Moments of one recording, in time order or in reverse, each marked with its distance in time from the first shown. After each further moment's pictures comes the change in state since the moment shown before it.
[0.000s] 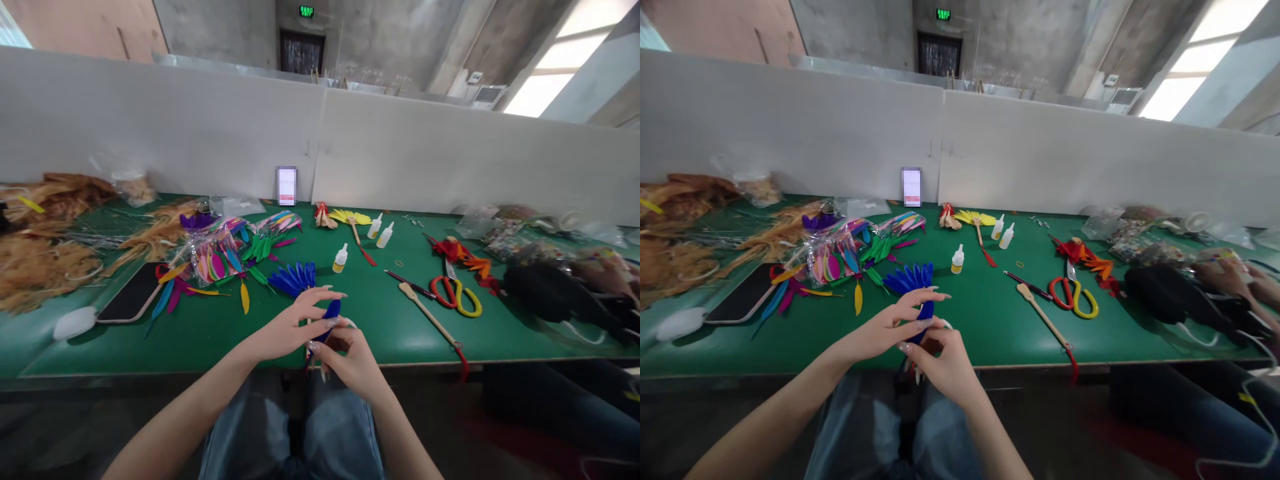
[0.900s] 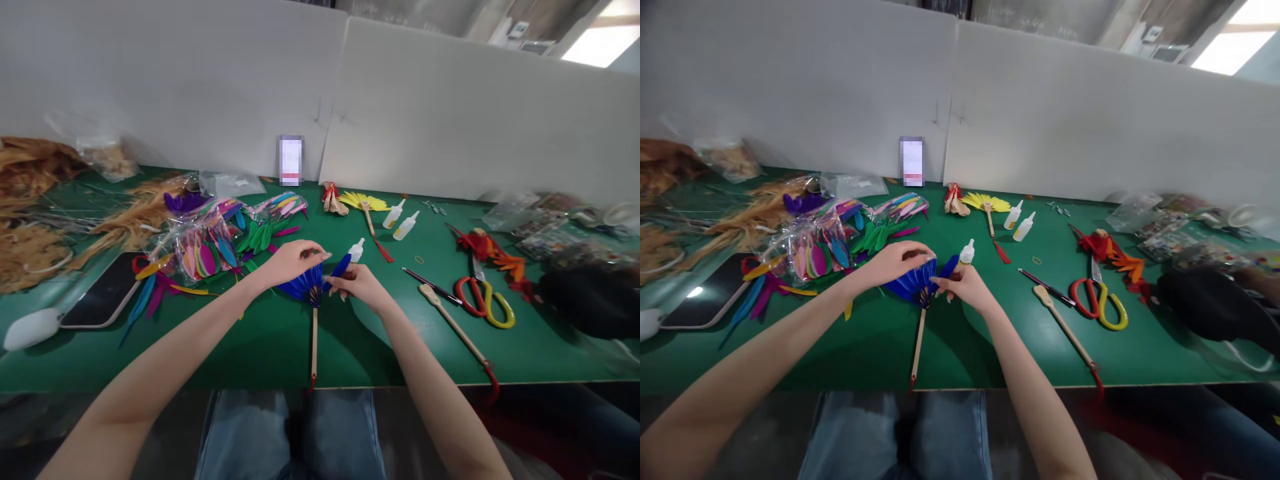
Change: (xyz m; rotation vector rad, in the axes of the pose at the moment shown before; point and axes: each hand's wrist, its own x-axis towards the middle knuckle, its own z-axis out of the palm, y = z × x) left_hand 0.085 -0.059 -0.077 0.363 0.160 -0.186; right_hand 0.138 0.027 -0.069 -0.007 -0.104 0.116
